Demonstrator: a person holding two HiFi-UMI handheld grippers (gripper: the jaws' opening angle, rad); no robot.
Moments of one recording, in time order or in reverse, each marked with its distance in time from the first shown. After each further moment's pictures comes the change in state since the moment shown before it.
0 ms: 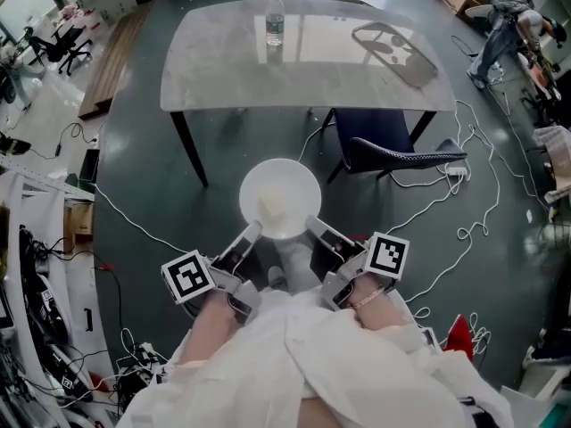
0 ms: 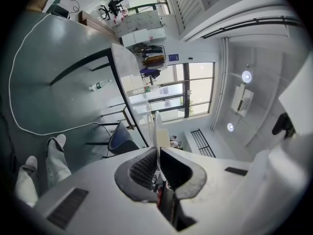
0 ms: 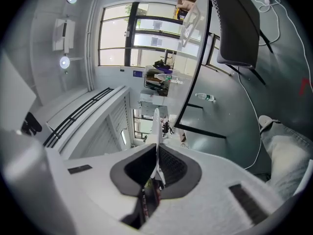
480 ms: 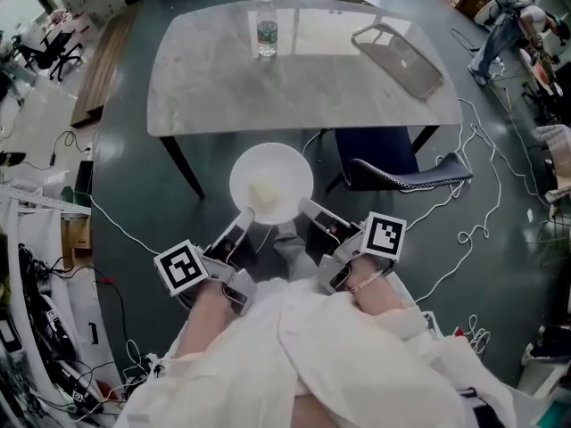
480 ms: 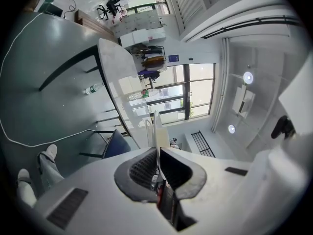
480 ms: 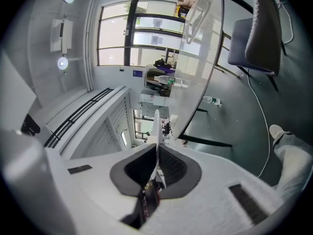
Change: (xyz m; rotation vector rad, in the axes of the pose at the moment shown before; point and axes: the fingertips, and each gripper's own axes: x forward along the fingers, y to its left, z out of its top) left arm 0.067 0.005 0.076 0.026 -0.015 0.003; right arm 0.071 -0.006 0.078 -0.010 0.006 0.000
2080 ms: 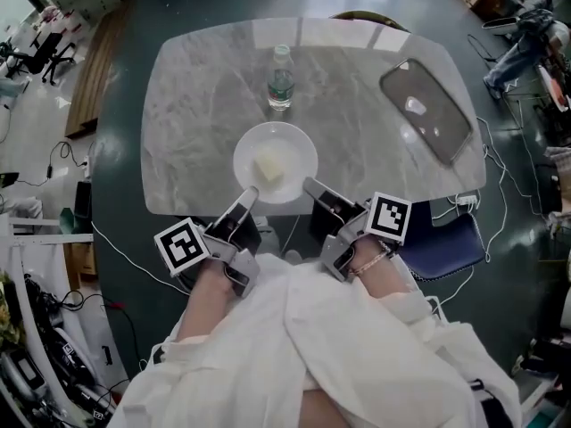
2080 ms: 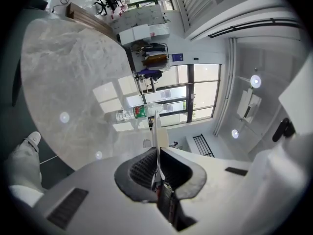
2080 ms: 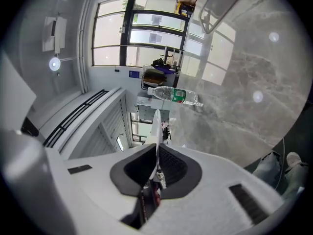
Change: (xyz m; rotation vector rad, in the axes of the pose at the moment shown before) left arm 0.221 -0.005 0.257 -0.032 0.018 0.008; right arm 0.234 0.006 0.244 0.024 0.005 -0.028
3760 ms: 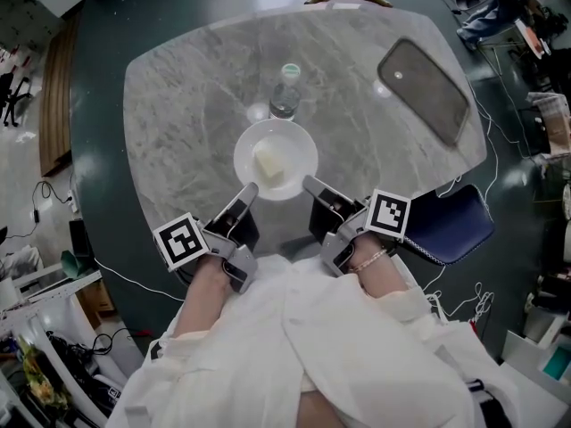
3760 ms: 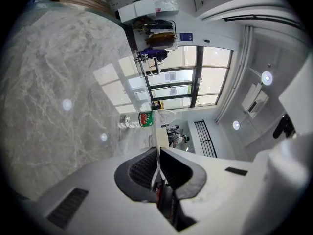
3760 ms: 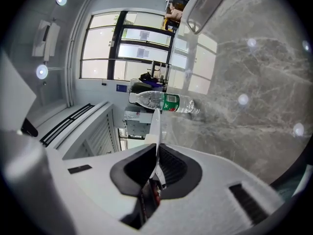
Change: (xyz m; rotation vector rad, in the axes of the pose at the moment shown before) left arm 0.044 0.032 0.079 -0.031 0.256 0.022; right arm 0.066 -0.019 0.025 0.098 -0.177 -0.127
